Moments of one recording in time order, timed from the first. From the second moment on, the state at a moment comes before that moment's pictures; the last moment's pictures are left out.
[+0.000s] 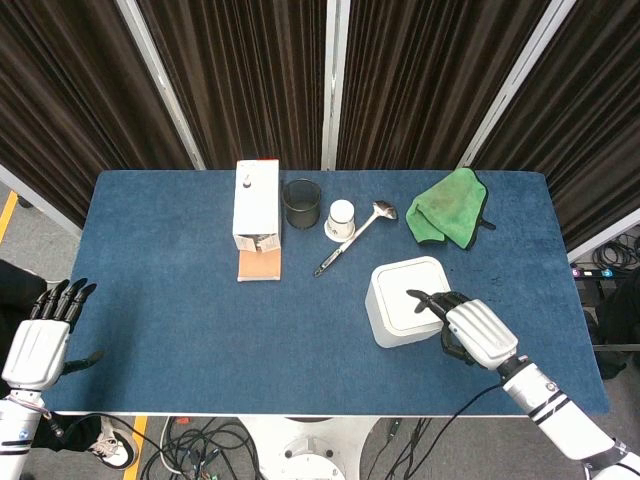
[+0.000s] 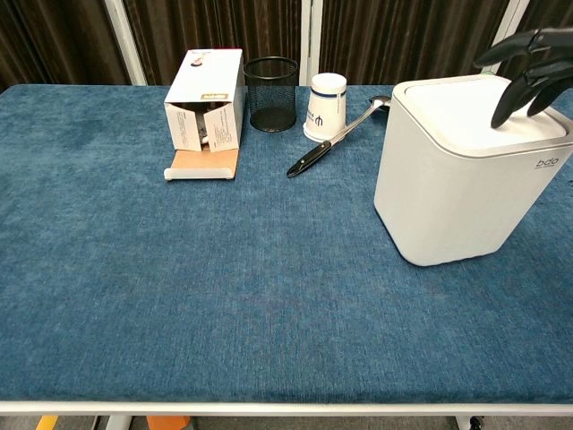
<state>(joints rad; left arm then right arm) -0.12 -1.16 -0.03 -1.60 1.54 1.48 0.08 0.48 -0.92 0.03 -1.95 -1.61 1.06 0.18</state>
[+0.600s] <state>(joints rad) -0.11 -1.15 -0.02 -1.63 1.55 1.50 0.09 0.13 -1.06 0.00 -1.53 -1.65 1.61 0.10</state>
